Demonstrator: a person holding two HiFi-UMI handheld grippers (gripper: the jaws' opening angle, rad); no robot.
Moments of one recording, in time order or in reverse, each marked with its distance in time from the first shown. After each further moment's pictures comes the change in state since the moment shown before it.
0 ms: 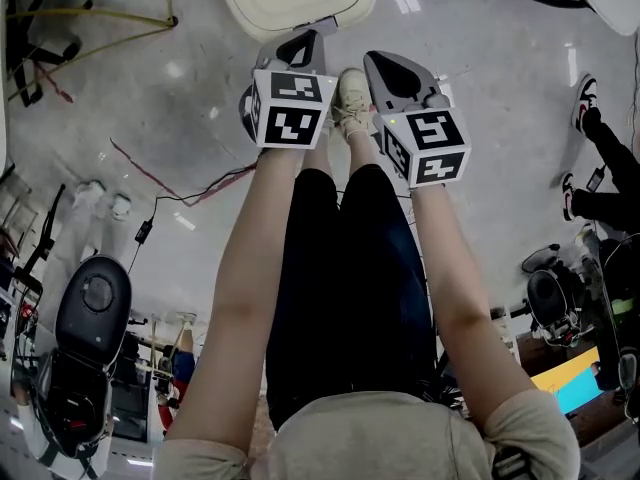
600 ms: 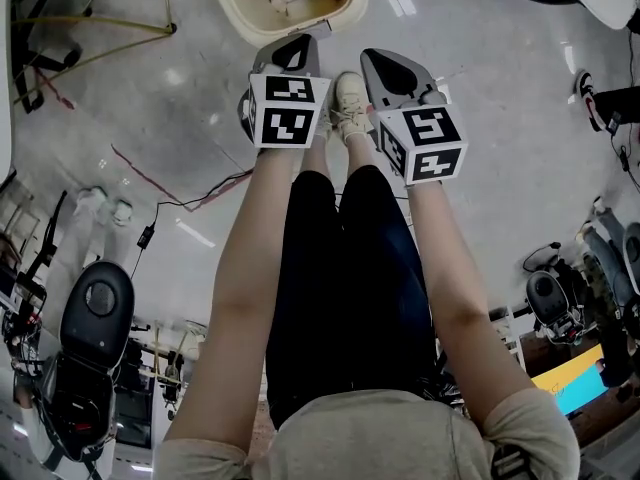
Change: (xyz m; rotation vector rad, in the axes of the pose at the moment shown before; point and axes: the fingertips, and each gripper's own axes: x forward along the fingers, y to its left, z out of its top) left arm 0.000 0.002 -0.001 -0.017 -0.014 -0.003; right arm -0.004 -0.002 0.012 0.003 -0.017 -0.020
